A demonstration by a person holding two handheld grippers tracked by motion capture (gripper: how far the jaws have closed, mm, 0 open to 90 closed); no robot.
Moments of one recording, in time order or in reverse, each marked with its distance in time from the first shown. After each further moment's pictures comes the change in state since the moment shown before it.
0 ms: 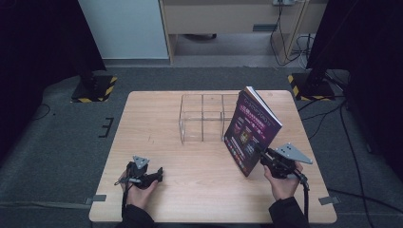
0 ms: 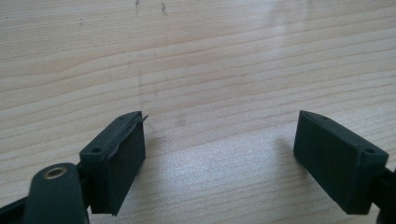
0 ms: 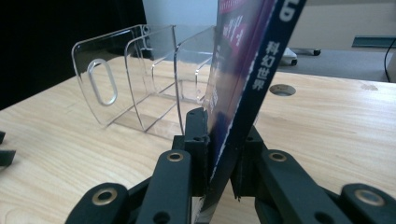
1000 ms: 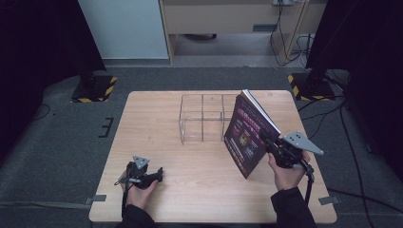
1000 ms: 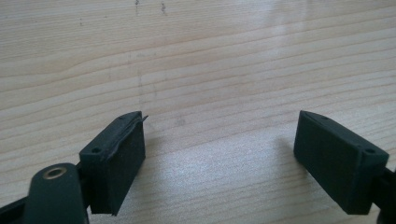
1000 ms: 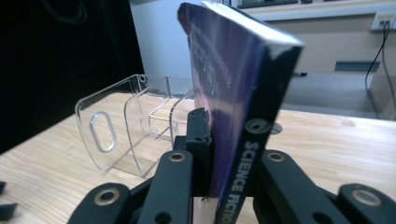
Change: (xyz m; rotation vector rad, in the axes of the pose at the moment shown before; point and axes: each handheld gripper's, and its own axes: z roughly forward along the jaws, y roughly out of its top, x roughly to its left) left arm 0.000 0.000 0.000 0.001 -0.001 0.001; right arm 0.001 0.050 -0.009 -0.095 -0.037 0.046
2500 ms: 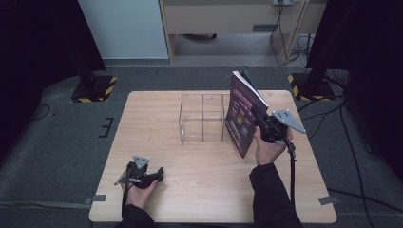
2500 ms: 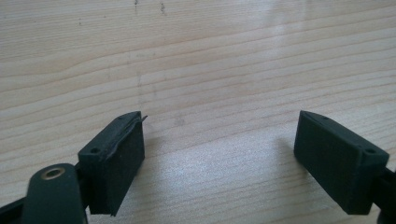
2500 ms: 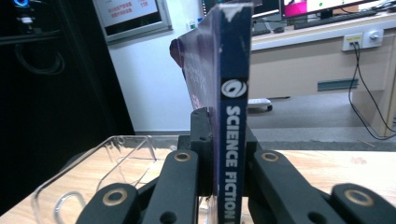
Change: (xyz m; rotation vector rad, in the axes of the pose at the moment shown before) left arm 0.000 0.000 0.000 0.000 -0.002 0.000; right arm 0.004 0.024 0.070 -0.143 -0.095 0.081
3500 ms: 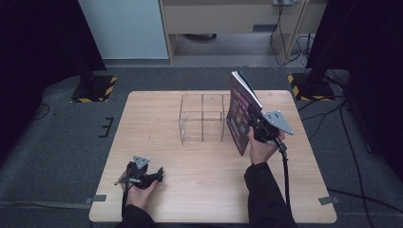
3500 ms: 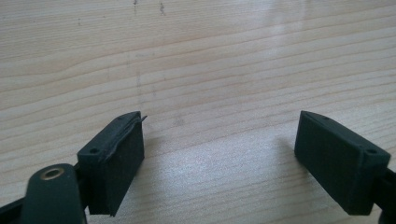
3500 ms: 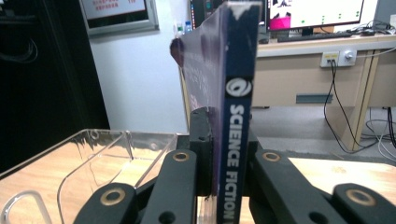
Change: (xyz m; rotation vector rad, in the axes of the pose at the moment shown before) left arm 0.000 0.000 0.000 0.000 -0.001 0.000; right arm 0.006 -0.017 0.016 -0.017 -0.064 -0.091
